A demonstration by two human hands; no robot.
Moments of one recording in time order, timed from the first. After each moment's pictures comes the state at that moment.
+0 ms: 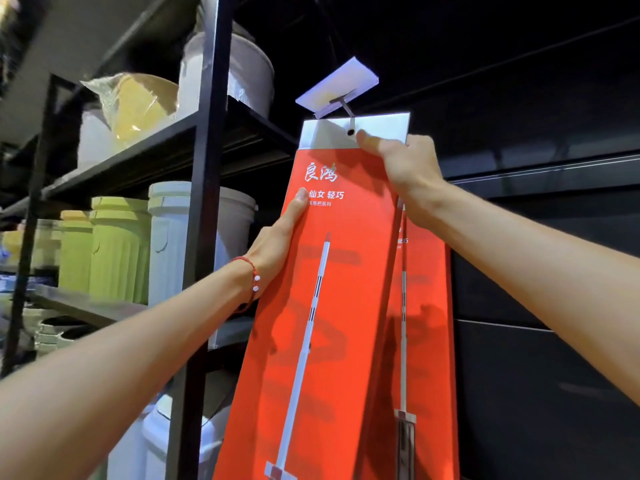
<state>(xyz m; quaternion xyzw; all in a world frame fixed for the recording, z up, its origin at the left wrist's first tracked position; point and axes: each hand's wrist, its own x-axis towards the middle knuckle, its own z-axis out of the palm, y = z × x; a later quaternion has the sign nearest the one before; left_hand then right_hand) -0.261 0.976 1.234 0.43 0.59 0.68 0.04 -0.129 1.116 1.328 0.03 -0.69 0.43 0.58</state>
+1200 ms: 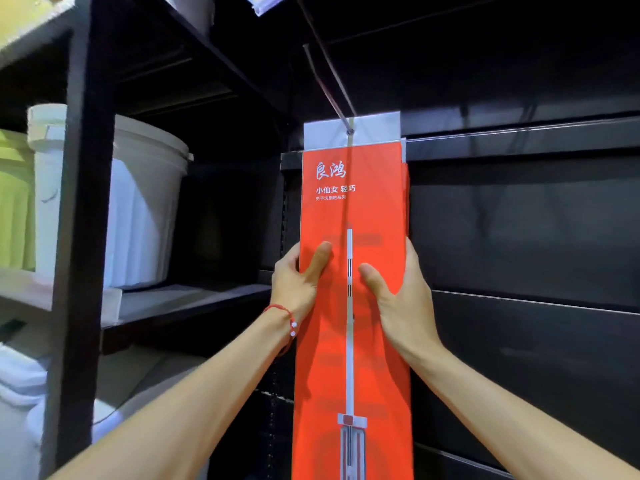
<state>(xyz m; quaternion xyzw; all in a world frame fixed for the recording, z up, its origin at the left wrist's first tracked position) -0.276 1.133 1.121 0.44 0.51 0.74 -0.02 -0.146 1.242 1.103 -0.09 -0.73 0.32 0.60</state>
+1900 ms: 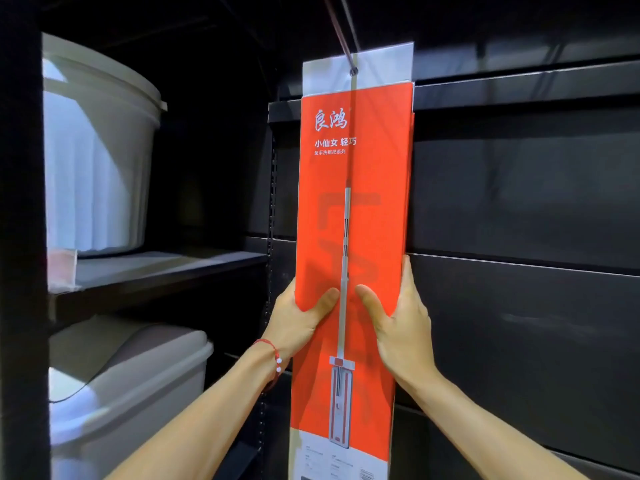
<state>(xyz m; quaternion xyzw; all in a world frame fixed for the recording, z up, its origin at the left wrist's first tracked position) -0.296 1.156 1.027 0.46 0.53 0.70 0.10 -0.158 1.269 1.020 -0.15 -0.76 0.29 0.56</state>
